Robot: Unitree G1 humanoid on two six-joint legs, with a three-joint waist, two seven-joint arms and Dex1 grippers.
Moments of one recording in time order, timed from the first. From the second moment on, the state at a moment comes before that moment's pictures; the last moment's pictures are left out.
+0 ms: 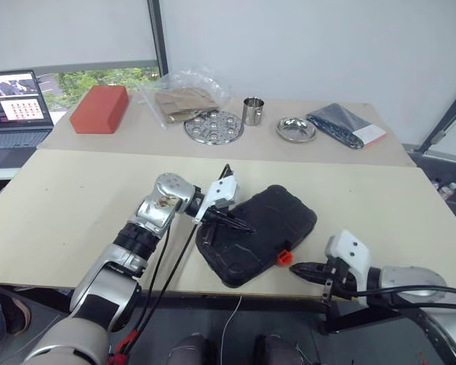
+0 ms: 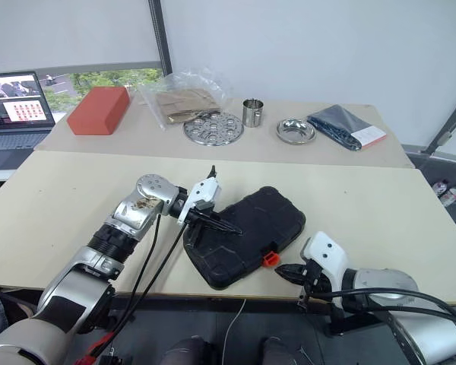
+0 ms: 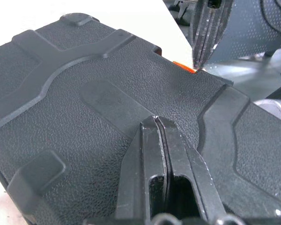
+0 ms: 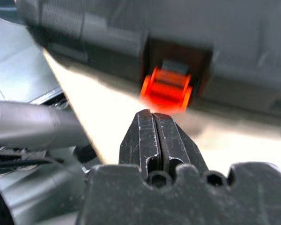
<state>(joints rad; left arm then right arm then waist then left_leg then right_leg) -0.91 0.38 -0.37 0.48 -0.17 0.17 -1.47 0.14 -0.84 -0.10 -0.70 0.49 0.75 0.75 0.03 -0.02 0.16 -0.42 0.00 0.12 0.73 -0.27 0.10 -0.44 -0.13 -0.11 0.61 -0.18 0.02</state>
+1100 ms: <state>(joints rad) -1.01 0.29 -0.39 0.75 0.04 -0.31 -1.34 -0.11 -0.62 -0.01 -0.57 0.49 0.94 0.56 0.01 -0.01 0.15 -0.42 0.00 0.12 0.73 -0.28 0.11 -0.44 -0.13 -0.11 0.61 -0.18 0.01</state>
